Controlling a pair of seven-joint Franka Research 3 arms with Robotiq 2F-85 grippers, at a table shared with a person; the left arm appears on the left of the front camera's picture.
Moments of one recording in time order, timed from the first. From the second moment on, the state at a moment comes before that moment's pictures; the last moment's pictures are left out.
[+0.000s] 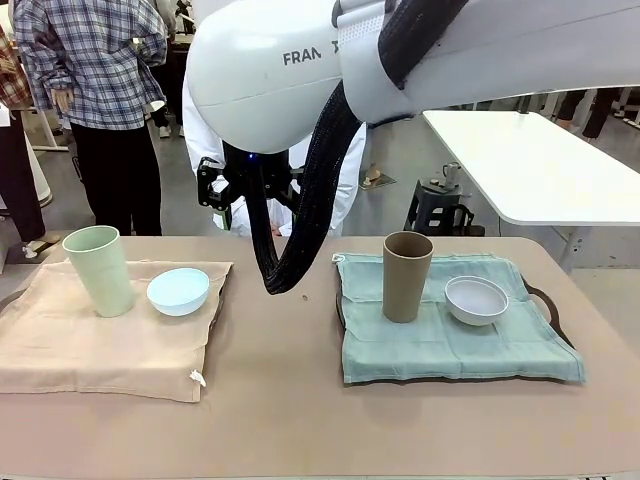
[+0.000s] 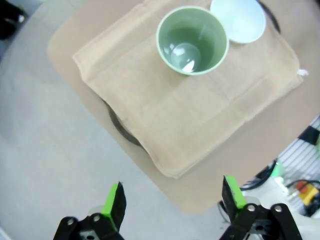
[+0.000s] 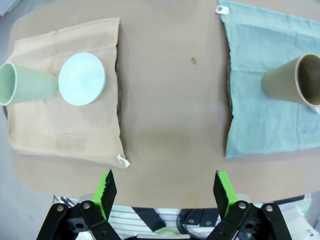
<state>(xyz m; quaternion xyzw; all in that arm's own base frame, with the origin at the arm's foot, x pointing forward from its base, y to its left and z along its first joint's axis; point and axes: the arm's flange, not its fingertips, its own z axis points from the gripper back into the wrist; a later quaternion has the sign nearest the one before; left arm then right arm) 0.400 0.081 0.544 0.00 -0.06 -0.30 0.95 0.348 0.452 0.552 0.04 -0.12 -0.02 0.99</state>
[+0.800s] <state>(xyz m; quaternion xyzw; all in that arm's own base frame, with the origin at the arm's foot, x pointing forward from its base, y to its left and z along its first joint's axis) 0.403 0.110 0.524 -0.05 -0.01 -0.07 1.00 0.287 0.220 0.545 0.10 -0.12 -0.21 0.96</state>
